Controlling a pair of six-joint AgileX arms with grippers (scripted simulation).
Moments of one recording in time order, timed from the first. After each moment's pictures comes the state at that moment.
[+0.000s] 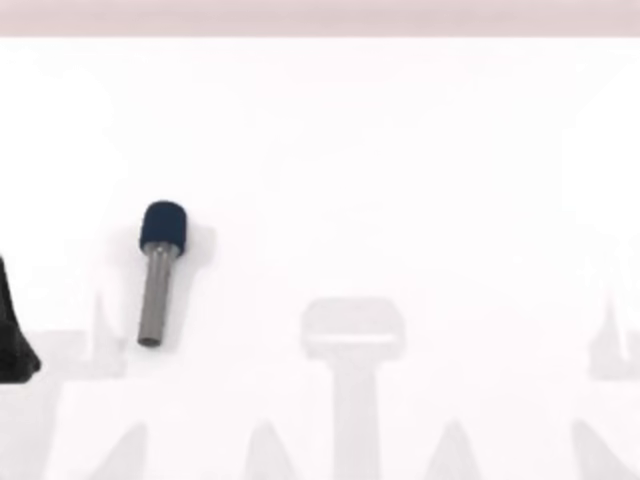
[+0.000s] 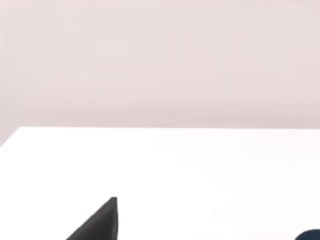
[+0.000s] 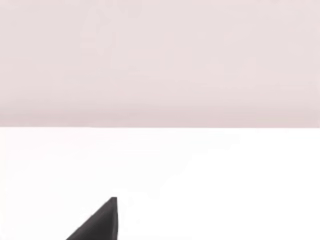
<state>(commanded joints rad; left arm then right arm) 0.00 0.00 0.00 0.00 0.00 0.00 0.00 0.00 0.00 0.00 0.00 0.00</state>
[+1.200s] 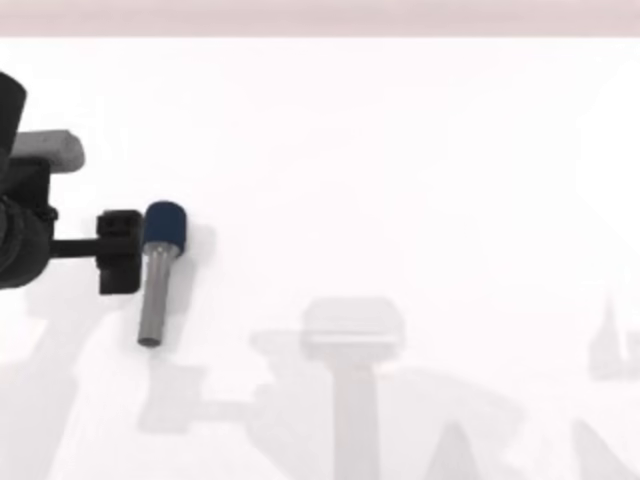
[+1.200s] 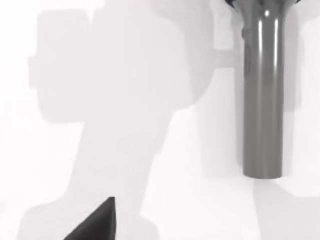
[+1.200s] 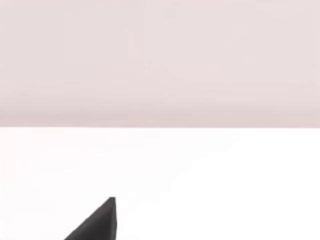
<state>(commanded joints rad) -0.22 1.31 0.88 -0.73 0.03 -0.20 0.00 0.00 0.00 0.00 0.00 0.00</state>
